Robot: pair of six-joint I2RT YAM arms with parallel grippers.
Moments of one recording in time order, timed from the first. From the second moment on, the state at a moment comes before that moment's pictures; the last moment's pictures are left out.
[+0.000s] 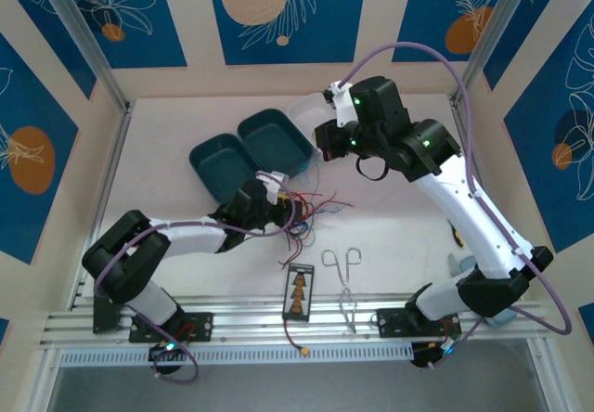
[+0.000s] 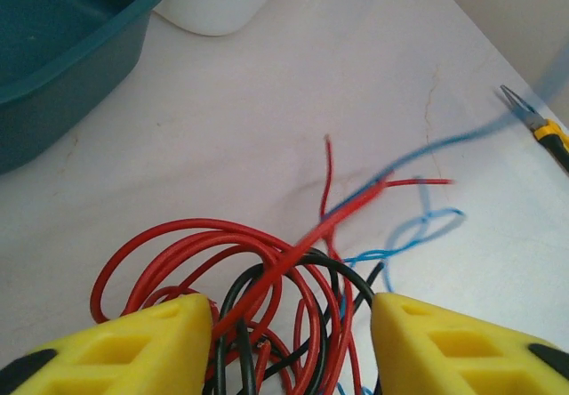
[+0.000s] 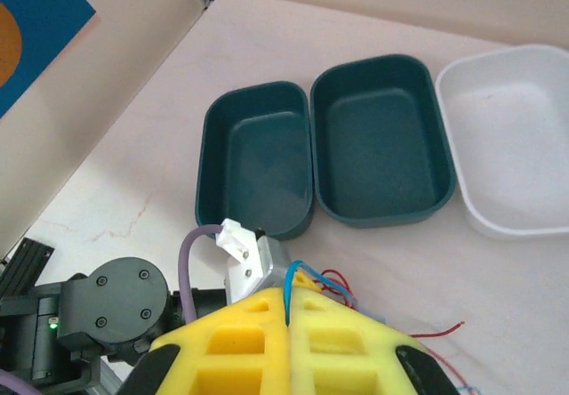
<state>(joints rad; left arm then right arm) -0.75 1.57 0.64 0.45 0.13 -0.45 0.67 1.42 1.83 -1.02 -0.06 0.27</state>
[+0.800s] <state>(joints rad) -0.75 1.62 0.63 0.49 0.11 -0.48 0.59 1.45 2.22 -1.13 -0.01 0.19</state>
